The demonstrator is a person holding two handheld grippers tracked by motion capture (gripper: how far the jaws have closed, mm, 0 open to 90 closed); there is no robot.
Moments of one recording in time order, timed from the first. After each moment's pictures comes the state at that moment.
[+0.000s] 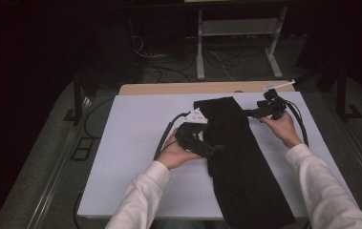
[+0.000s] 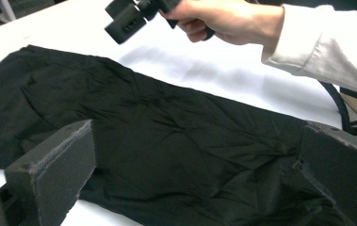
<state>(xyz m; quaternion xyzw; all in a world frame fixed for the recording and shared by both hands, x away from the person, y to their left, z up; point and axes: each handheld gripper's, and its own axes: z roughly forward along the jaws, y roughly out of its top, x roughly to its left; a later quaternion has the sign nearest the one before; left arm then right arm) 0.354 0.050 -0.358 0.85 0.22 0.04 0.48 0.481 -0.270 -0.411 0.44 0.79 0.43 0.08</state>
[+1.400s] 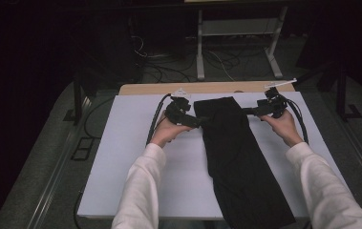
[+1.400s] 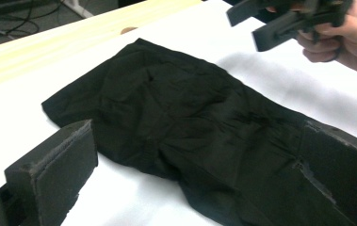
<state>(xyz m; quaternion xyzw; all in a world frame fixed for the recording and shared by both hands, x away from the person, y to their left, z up) 0.447 0.081 -0.384 0.82 0.32 0.06 0.47 0.487 -0.275 -0.409 0.45 0.78 0.43 0.07</state>
